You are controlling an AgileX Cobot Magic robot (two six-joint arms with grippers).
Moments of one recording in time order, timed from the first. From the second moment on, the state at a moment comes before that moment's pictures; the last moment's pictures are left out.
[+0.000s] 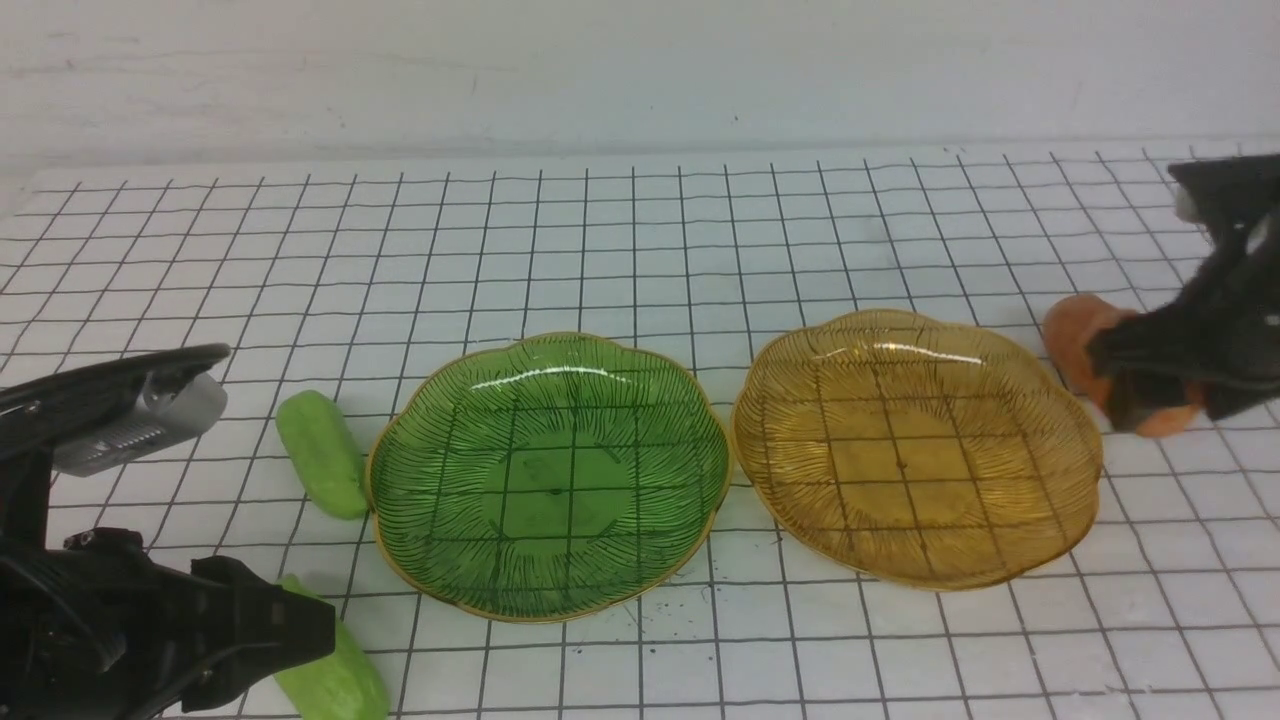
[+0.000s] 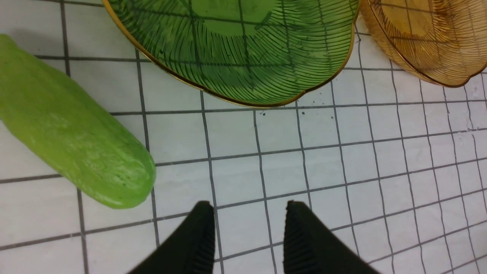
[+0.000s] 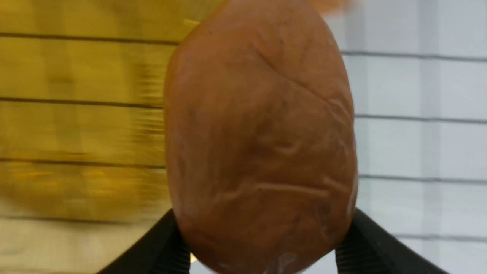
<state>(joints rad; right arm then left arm) 0.10 1.68 -1.30 0.05 1.06 -0.02 0.04 0.92 -0.59 -0.69 0.89 0.34</state>
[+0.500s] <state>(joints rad) 0.25 1.86 -1.31 0.08 0.99 -0.03 0.04 0.92 -0.59 -0.69 0.89 0.34</state>
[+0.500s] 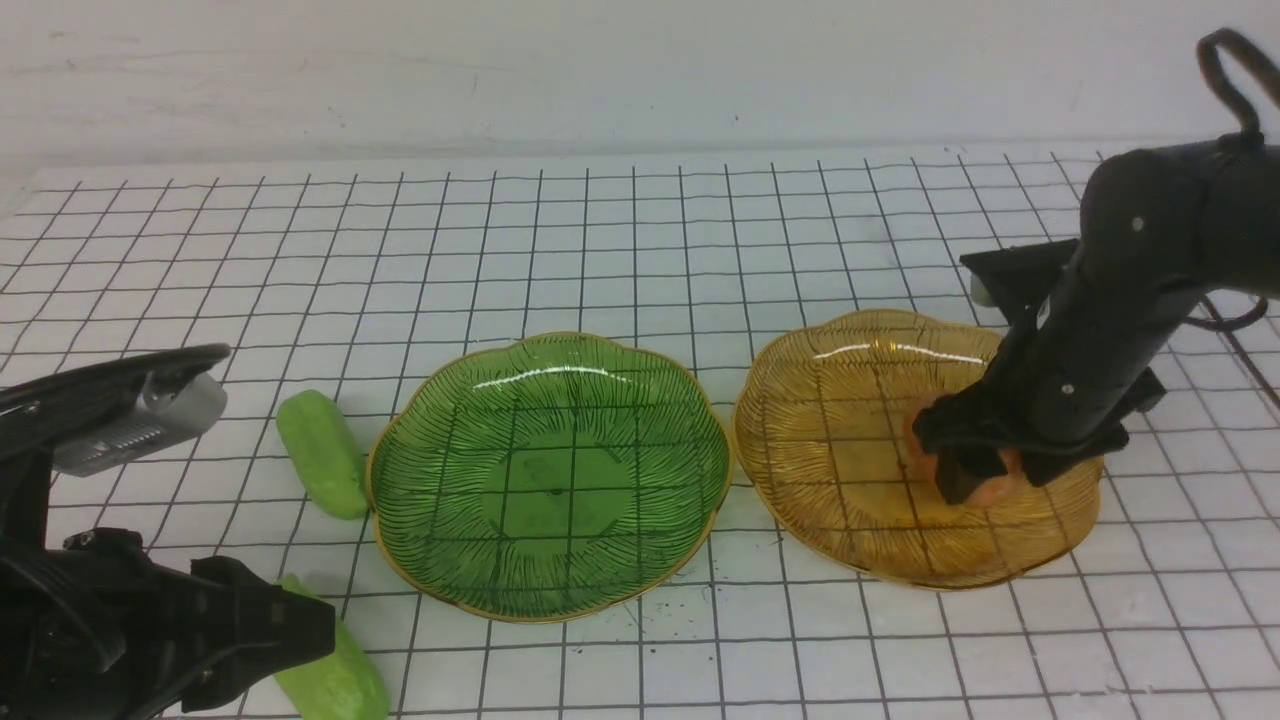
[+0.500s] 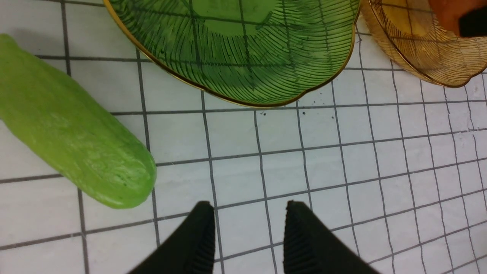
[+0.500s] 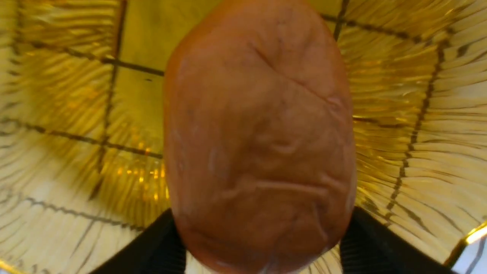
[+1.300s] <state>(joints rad) 0.06 2.01 -1.62 -0.19 0.90 0.01 0.04 0.92 -0.59 -0.69 0.89 0.34</state>
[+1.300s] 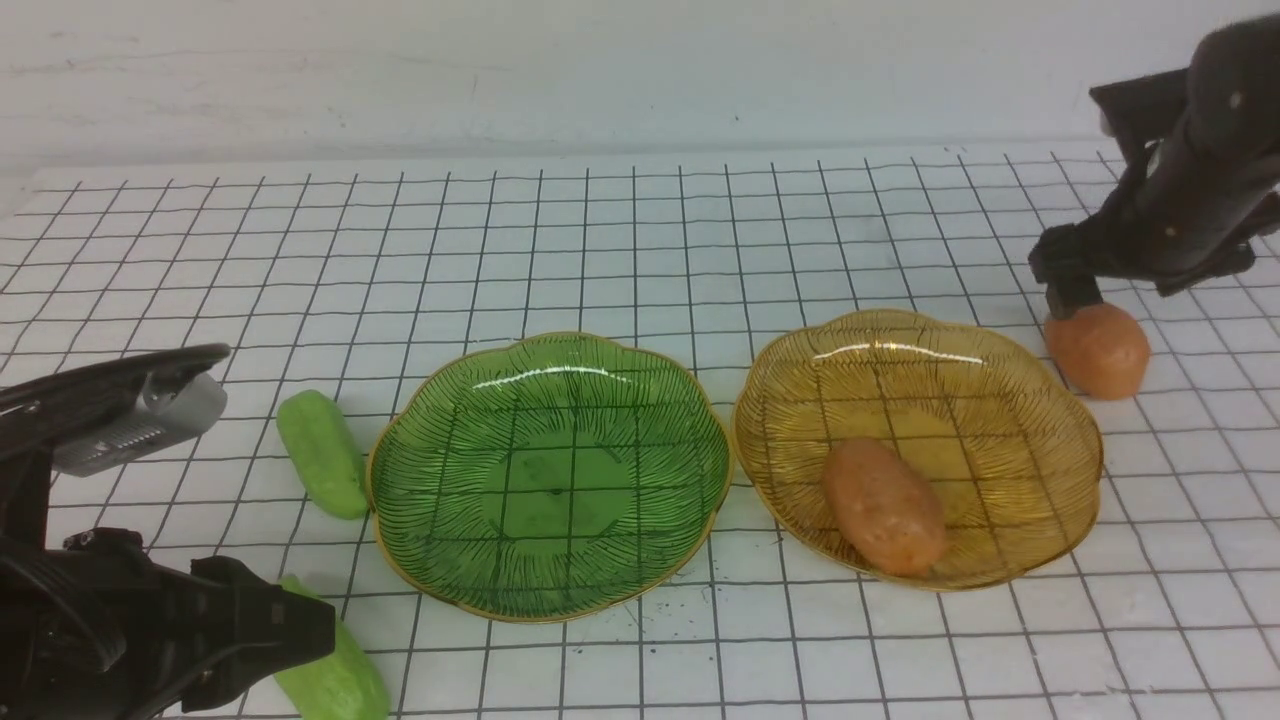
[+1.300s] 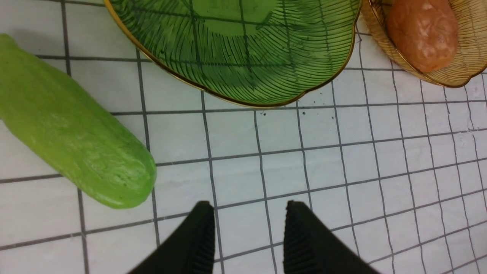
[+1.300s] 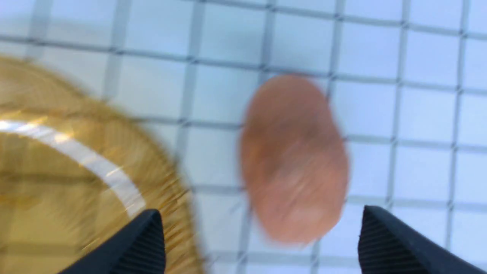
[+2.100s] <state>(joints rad) 0.06 2.00 -1.63 -0.30 0.91 0.04 0.04 0.92 -0.59 -0.69 0.89 0.34</state>
